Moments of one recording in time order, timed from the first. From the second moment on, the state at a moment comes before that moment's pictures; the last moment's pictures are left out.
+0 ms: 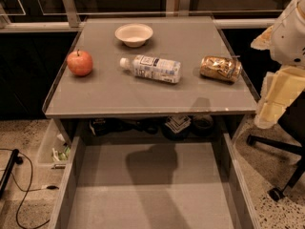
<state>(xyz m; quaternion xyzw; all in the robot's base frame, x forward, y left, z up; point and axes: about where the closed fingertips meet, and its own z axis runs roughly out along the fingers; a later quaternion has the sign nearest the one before) 0.438 -0.217 0.976 -0.60 0.78 -0.03 0.16</state>
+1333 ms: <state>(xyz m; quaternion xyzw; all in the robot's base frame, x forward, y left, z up) 0.514 -0.140 0.956 -0.68 0.70 0.01 0.23</state>
